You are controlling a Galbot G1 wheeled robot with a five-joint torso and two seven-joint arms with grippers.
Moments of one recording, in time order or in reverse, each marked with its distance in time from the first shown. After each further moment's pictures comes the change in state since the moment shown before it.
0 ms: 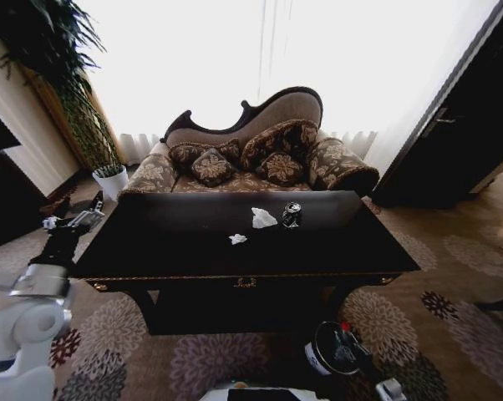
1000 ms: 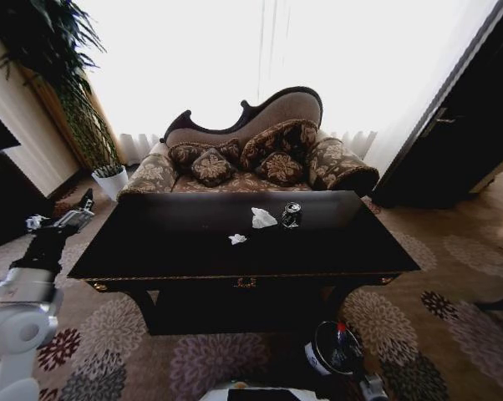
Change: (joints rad) left arm 0.016 0.008 -0.028 -0.015 -0.015 0.003 0.002; right arm 0.021 0.070 -0.019 -0.083 -0.052 -0.064 0.115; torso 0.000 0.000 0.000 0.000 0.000
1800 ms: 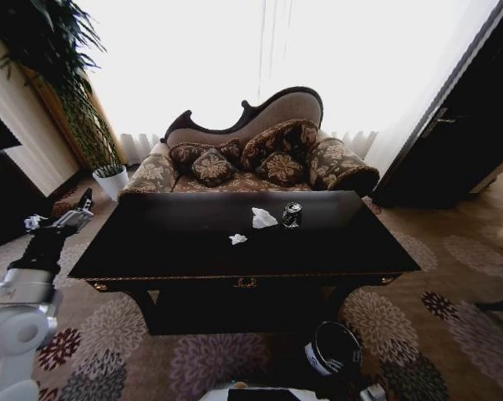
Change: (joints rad) left arm -0.003 -0.011 -0.001 0.002 0.001 -0.002 0.000; right arm -0.260 0.047 0.029 0.345 0.072 0.006 -0.172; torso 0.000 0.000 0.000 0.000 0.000
